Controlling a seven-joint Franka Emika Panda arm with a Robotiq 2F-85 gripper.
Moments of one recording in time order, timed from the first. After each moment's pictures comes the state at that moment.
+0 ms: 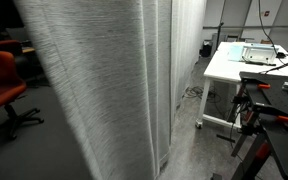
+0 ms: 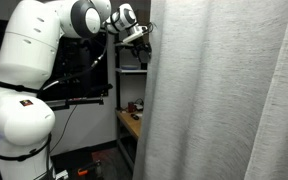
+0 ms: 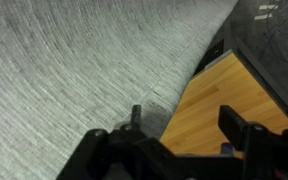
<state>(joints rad) 0.52 0.36 0.21 -1.18 -0.46 1.77 -0.02</state>
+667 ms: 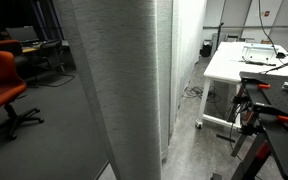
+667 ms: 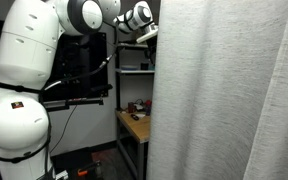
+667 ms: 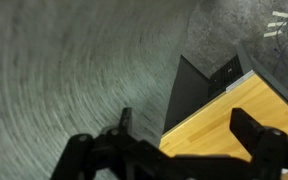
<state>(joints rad) 0.36 0.32 0.19 -1.23 -0.41 1.75 -0.11</state>
